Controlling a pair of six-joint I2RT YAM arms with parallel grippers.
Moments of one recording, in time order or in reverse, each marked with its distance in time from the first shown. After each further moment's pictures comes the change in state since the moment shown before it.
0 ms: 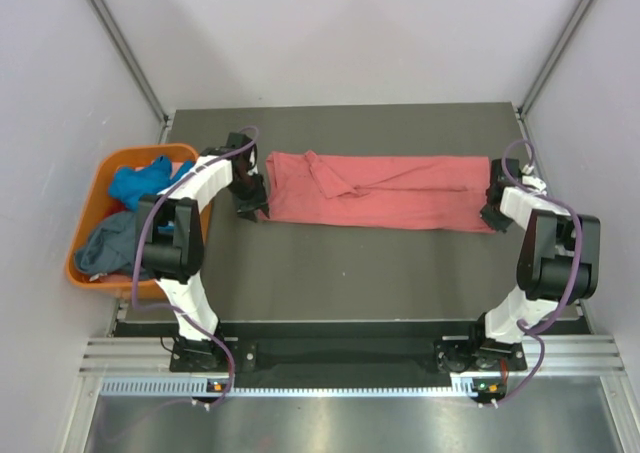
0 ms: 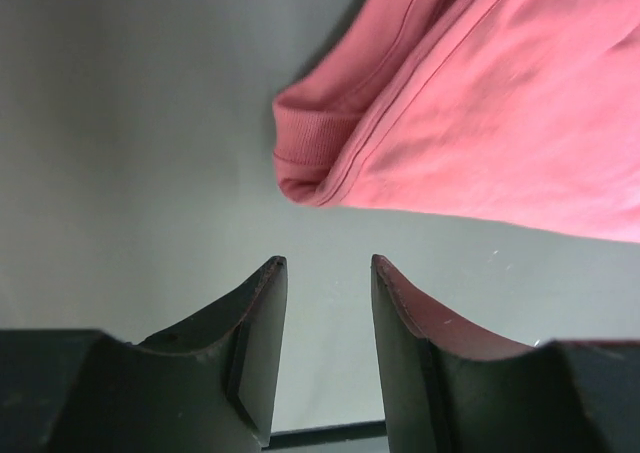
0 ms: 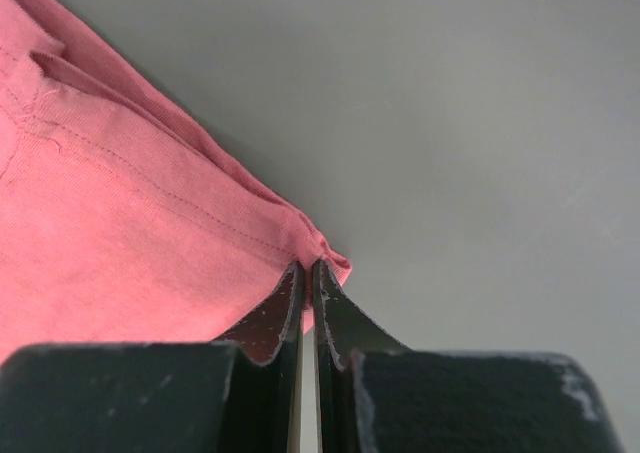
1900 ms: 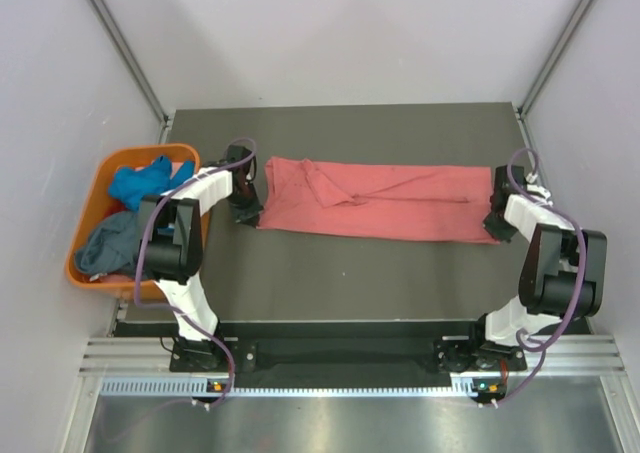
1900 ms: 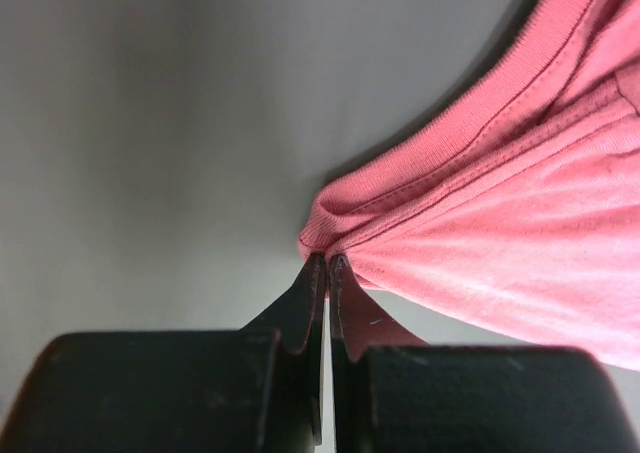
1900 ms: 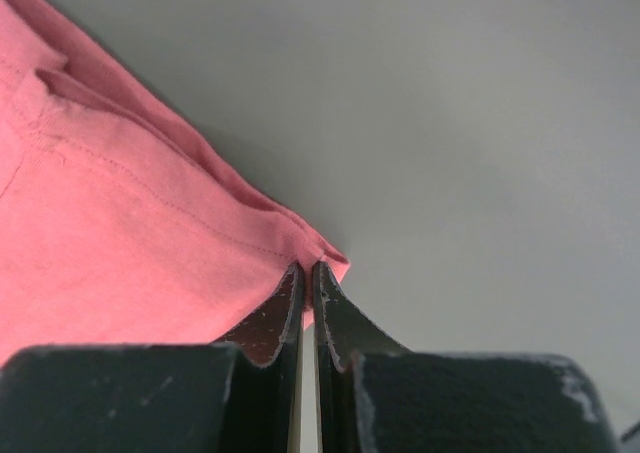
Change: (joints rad) left arm 0.013 0.005 -0.136 0.155 -0.119 -0.096; right arm -0.017 -0.089 -0.049 -0.081 -0.008 -0.017
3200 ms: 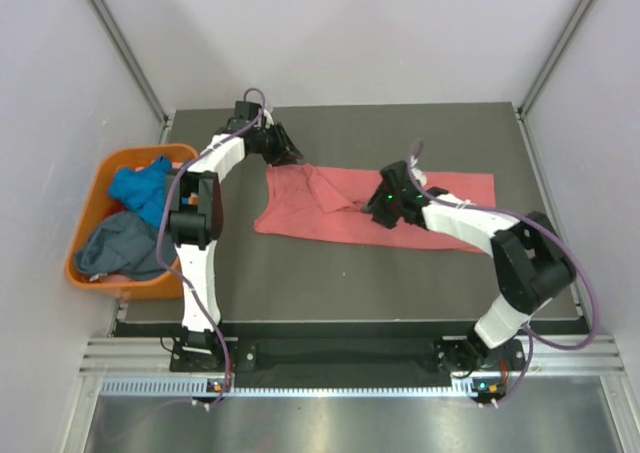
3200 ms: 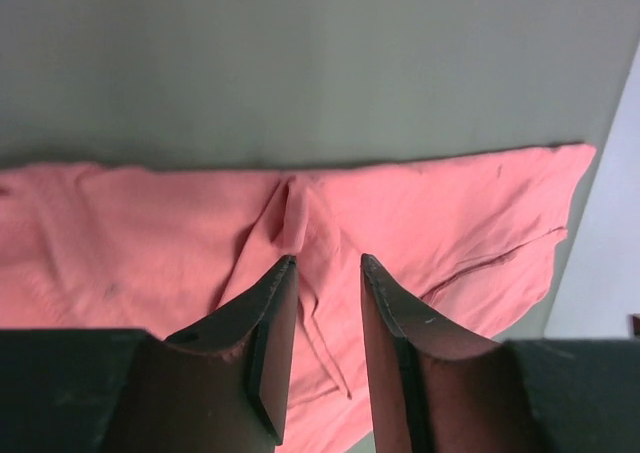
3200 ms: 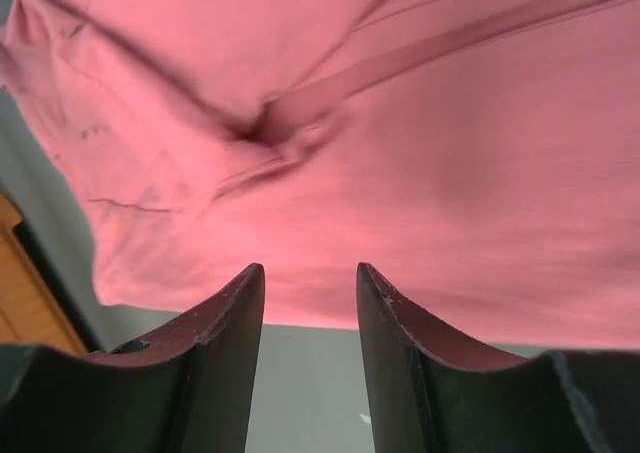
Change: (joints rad) left arm 0.006 0.354 0.541 0.269 0.533 -0.100; right arm 0.708 0.025 0.082 0.256 -0.315 0.445
